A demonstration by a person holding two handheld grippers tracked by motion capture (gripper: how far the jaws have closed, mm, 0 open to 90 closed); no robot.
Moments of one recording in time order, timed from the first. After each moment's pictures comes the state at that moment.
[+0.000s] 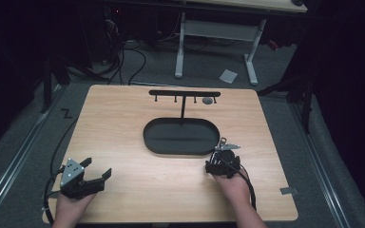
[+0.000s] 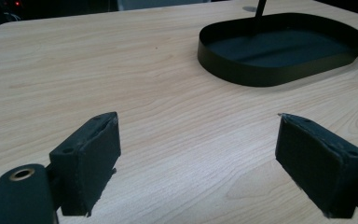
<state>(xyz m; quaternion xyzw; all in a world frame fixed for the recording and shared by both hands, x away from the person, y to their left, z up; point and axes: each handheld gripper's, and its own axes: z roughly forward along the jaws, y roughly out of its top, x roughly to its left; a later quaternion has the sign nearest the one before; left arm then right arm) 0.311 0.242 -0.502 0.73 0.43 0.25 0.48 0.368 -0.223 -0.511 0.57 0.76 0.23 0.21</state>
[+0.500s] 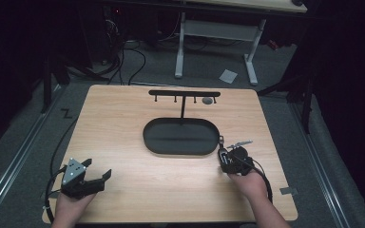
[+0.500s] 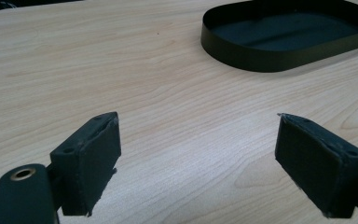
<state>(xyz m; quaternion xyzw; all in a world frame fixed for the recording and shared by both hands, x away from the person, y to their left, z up) 0.315 0.243 -0.508 0.74 0.43 0.24 0.46 0.370 -0.265 -0.498 0.57 0.78 0.18 0.16</state>
